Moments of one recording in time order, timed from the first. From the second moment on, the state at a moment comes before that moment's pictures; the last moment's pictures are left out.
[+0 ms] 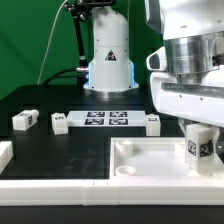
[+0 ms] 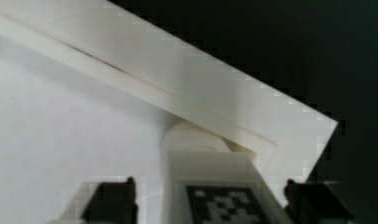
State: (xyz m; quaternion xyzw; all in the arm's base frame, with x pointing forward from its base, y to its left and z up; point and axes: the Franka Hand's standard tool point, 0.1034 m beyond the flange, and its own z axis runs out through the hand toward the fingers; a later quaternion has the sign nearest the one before) arm 0.630 0.127 0.065 -0.87 0.49 -0.01 0.08
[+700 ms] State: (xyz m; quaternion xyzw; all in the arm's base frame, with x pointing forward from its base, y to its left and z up) arm 0.635 0.116 0.071 -0.99 0.07 -0.03 0.07
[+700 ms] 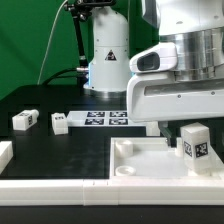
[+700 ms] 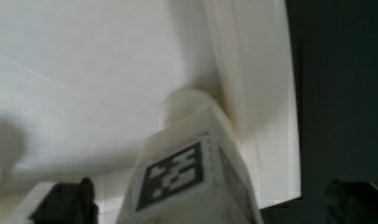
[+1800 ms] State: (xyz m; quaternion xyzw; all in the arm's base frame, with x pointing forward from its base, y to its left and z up) arm 0.636 0.114 0.072 -0.99 -0.09 -0.04 0.05
